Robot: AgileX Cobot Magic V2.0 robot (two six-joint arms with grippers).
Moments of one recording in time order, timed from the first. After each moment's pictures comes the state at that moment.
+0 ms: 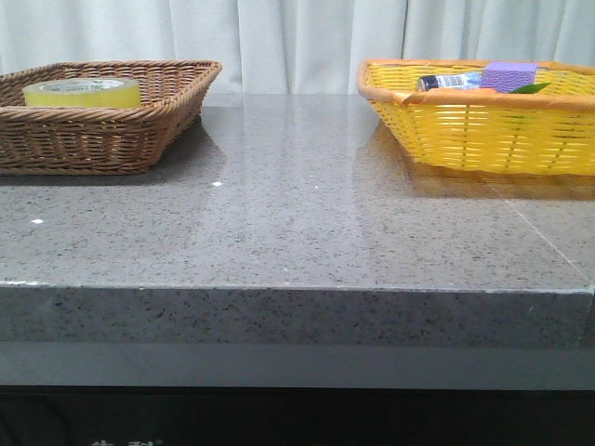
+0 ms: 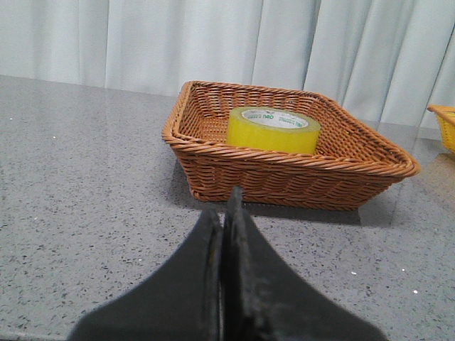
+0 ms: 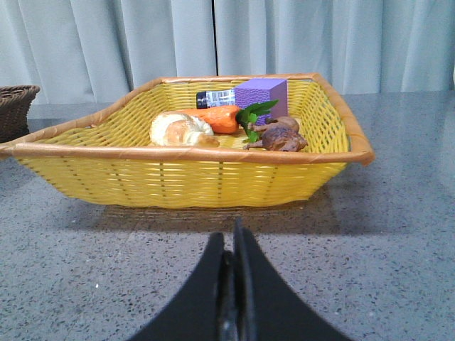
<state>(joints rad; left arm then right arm) -0.07 -0.01 0.01 -0.05 0.06 -0.06 0.02 -0.01 0.03 0.38 0.02 -0.28</state>
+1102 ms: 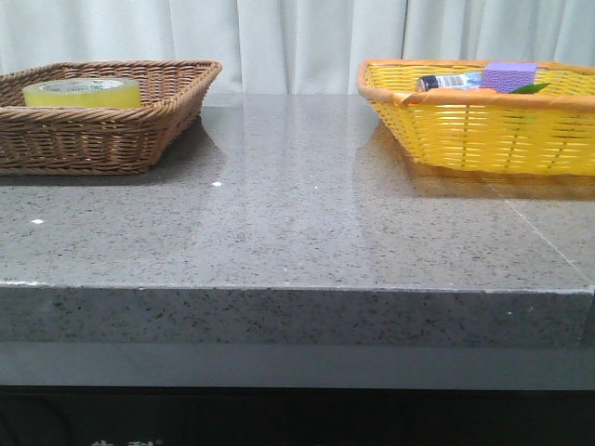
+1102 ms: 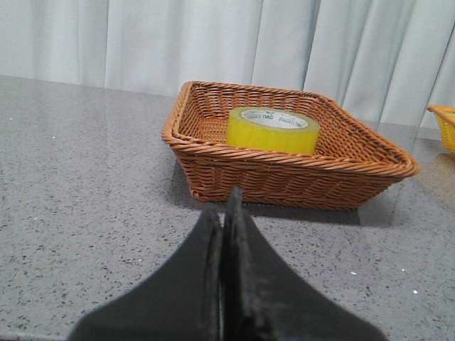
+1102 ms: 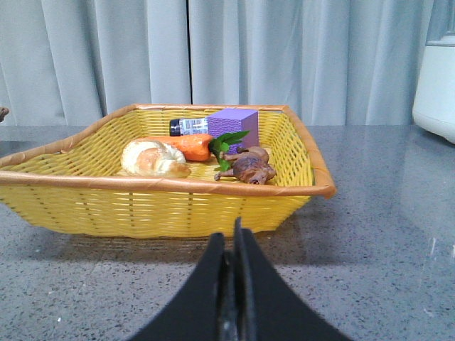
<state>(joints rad) -0.07 -0.01 0.01 -0.05 0.06 -0.06 -0.02 -0.01 0.03 0.06 -0.05 0.00</state>
